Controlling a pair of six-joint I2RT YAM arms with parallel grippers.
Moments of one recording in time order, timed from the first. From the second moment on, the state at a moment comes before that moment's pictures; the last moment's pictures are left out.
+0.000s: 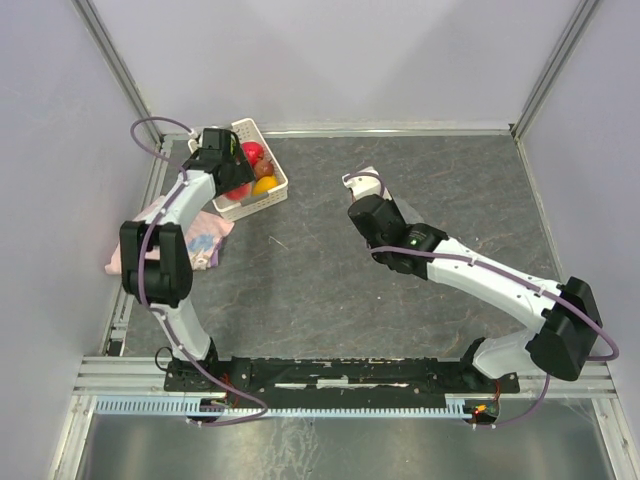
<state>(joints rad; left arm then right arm) -0.11 1.86 1.47 -0.47 -0.22 -0.47 0.89 1.39 1.14 -0.44 0.83 0.04</state>
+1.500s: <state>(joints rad) -0.55 1.27 0.77 0.31 0.17 -0.83 0.89 1.50 1.19 -0.45 0.63 0.21</state>
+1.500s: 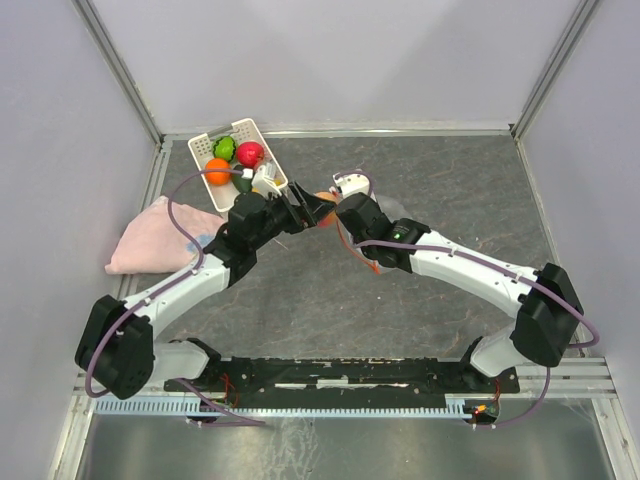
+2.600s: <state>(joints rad) -0.64 1.39 0.72 0.32 0.08 -0.89 0.89 1.46 1.19 -0.40 0.59 0.25</state>
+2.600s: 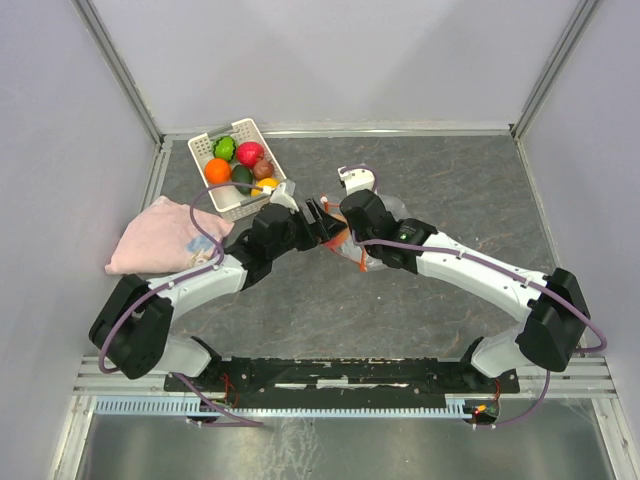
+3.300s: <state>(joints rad) -0.77 1.42 0.87 0.09 -0.16 -0.76 0.88 1.45 1.19 -0.38 0.52 0.29</state>
